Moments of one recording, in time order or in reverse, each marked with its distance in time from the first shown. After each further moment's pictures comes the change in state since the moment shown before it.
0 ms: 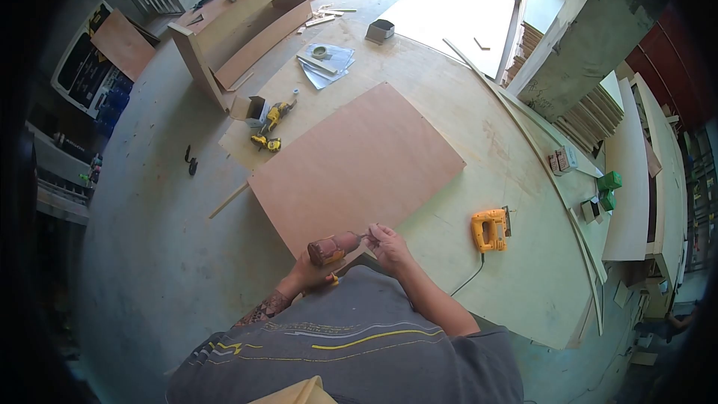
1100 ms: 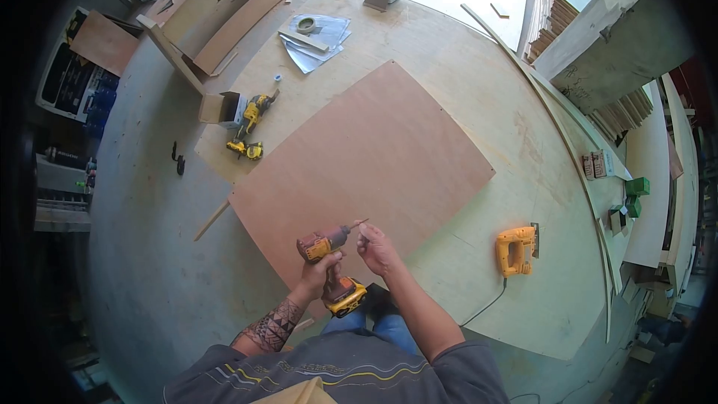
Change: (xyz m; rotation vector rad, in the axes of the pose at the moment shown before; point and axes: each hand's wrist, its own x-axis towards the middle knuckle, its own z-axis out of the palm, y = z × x) left_hand 0.172 -0.105 0.019 -0.805 0.073 -0.417; right_hand 0.180 0.008 -0.018 0.215 0.019 0.113
